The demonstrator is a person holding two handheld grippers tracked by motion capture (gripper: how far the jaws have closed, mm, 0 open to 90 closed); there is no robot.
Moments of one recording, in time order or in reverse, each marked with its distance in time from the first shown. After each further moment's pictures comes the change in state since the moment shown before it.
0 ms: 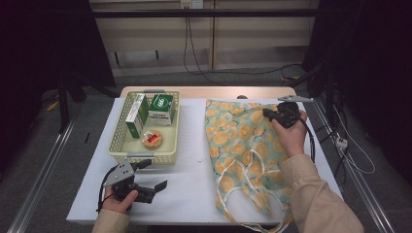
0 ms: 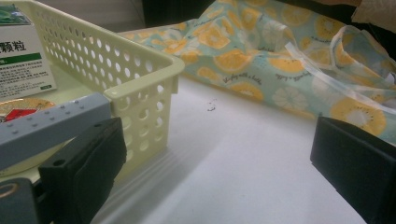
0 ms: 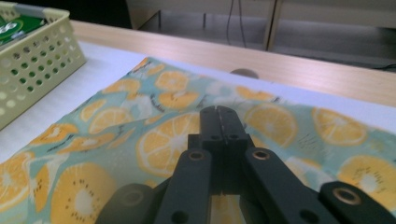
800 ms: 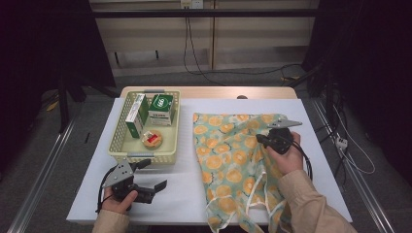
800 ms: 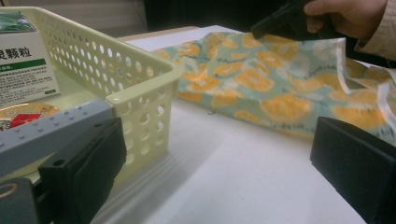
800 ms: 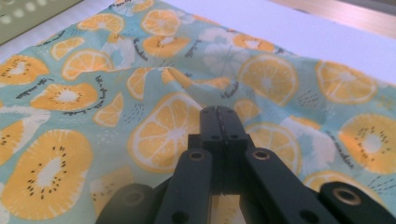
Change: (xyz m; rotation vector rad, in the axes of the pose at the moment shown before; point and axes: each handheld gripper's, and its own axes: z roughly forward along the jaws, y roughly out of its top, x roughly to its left) left arm -0.002 0.002 -0.002 -0.009 0.009 0.008; right arm 0.035 -0.052 -0.017 0.128 0.055 -0.155
